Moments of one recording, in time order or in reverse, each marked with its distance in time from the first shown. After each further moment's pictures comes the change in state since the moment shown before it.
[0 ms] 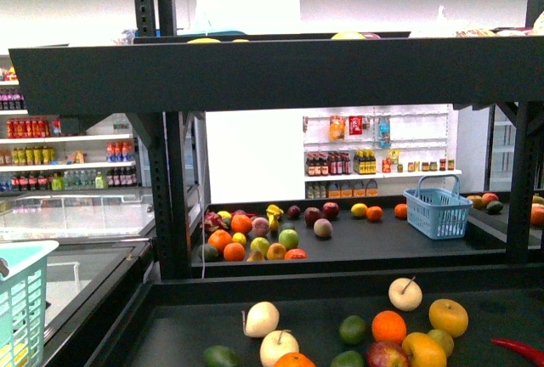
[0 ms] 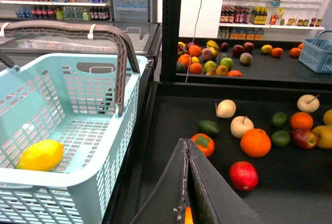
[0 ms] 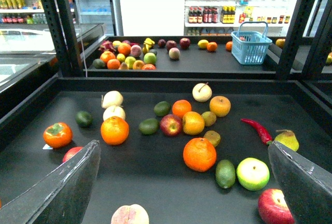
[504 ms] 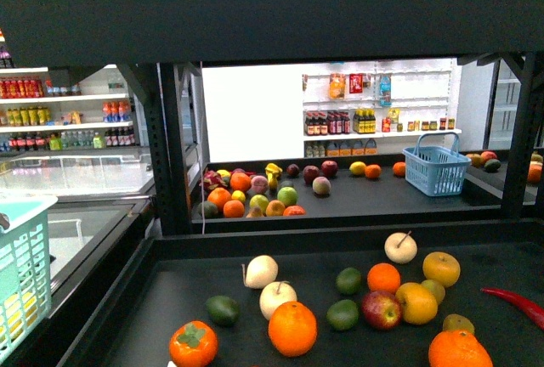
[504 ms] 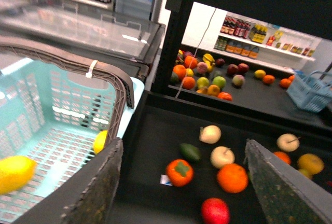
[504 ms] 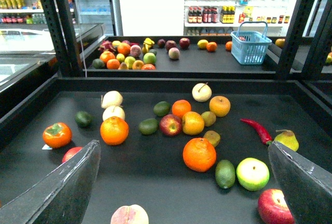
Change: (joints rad) left arm 0.089 0.503 0.331 0.159 0.059 -0.175; right arm 0.000 0.000 0.000 0.000 0.000 0.000
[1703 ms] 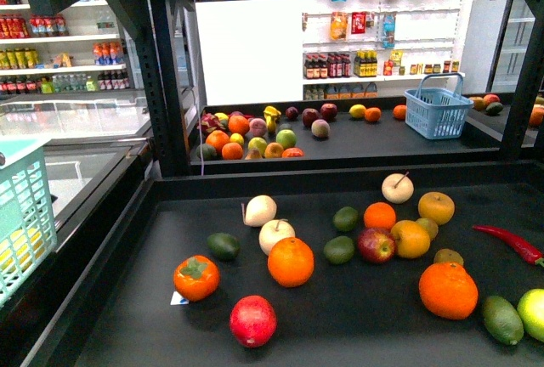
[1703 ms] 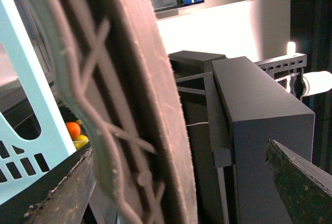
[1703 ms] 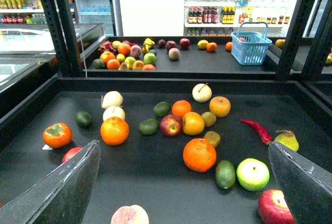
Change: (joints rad) left arm 0.346 1.395 0.637 1.021 0.259 -1.239; right arm 0.000 0.000 0.000 0.000 0.000 0.000
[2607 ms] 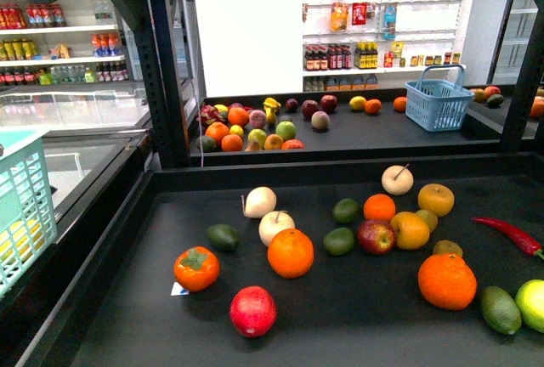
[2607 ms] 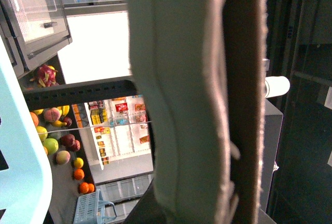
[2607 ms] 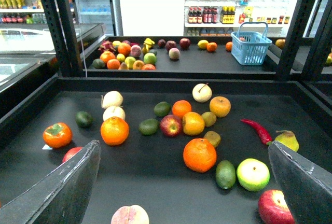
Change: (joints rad) left arm -0.007 0.114 0.036 0.223 0.024 -0.175; right arm 0.000 0.000 0.000 0.000 0.000 0.000
